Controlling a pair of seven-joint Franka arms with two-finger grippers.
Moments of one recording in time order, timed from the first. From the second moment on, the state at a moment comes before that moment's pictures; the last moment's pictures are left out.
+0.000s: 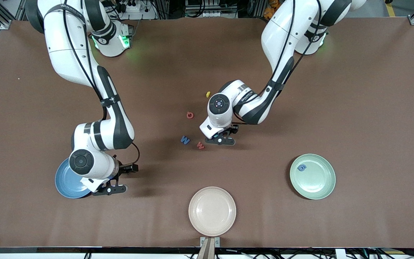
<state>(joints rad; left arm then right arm) -0.68 0.82 -0.11 -1.51 0.11 2.24 -0.71 0.39 0.85 -0.23 -1.30 0.18 2.05 0.03</state>
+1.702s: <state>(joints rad) -0.50 0.63 -0.11 -1.47 0.10 2.16 -0.63 0.47 0.85 -0.23 -1.30 0.18 2.08 0.34</state>
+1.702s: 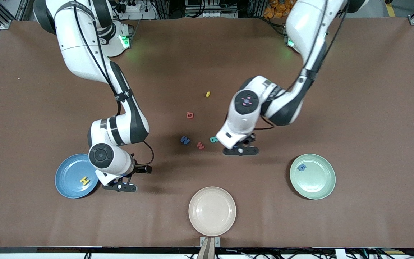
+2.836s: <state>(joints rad) -0.08 0.70 -0.07 -1.51 0.09 2.21 -0.02 0.73 0.87 -0.17 -1.29 0.28 2.20 1.00</state>
